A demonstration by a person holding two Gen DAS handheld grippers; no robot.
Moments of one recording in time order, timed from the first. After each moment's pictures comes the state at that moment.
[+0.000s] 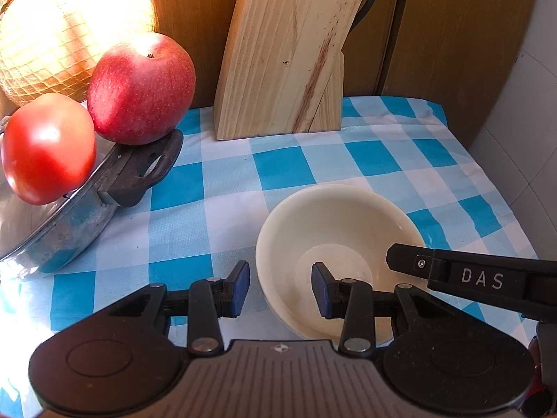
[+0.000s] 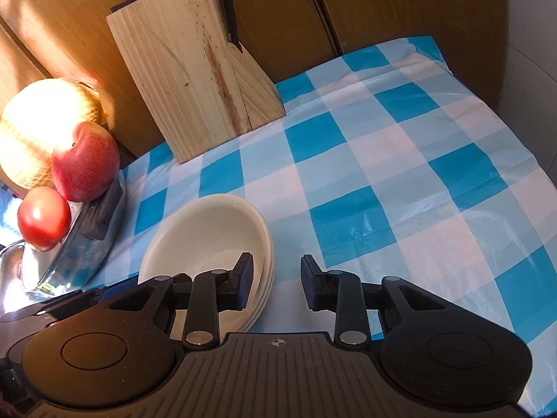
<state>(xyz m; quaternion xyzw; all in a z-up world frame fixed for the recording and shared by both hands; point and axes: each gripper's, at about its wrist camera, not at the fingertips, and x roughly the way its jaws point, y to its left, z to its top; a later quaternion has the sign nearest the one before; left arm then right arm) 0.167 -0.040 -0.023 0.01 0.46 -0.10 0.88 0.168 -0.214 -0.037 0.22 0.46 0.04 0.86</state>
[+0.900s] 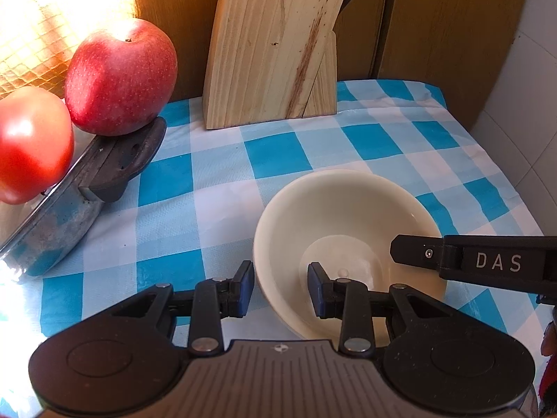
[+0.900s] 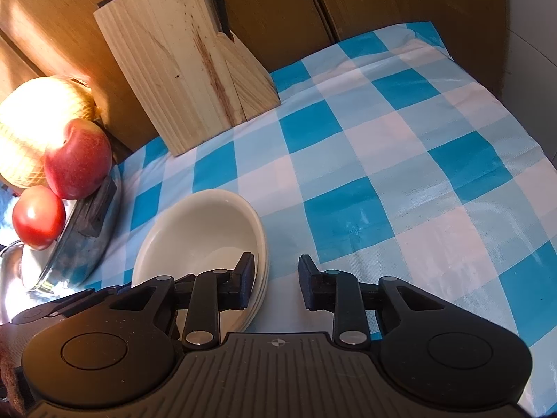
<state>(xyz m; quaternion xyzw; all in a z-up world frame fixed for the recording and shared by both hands) 0.168 -0.053 -0.043 0.04 0.47 -0.10 0.88 0.174 -0.214 -0.044 0.23 0.47 0.04 0.85</state>
